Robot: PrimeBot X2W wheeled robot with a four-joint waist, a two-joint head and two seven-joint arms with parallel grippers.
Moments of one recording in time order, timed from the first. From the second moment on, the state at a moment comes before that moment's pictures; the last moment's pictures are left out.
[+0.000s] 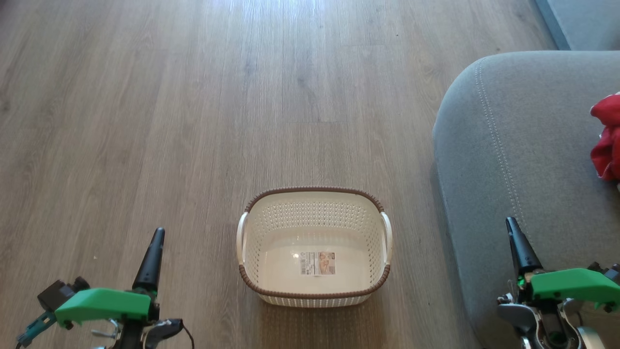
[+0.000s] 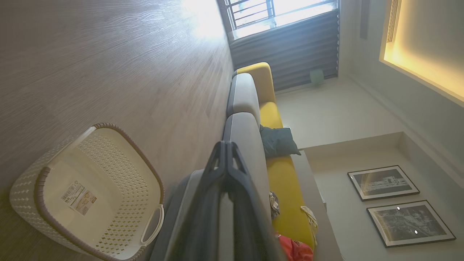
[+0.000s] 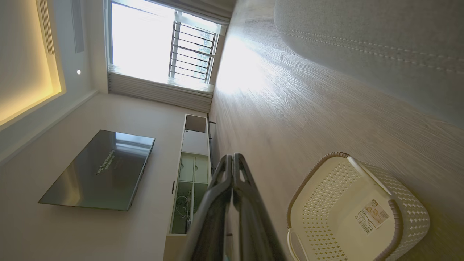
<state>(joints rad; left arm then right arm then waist) -0.02 0.07 0.00 0.26 -1.40 -0.13 0.01 -0.02 -0.05 -0.08 0.25 1.39 0.12 0.02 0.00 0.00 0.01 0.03</state>
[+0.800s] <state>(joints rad) -0.05 0.07 0.04 0.27 -1.64 -0.13 0.08 -0.06 -0.05 -0.10 0.27 1.63 0.12 0.09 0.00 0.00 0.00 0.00</state>
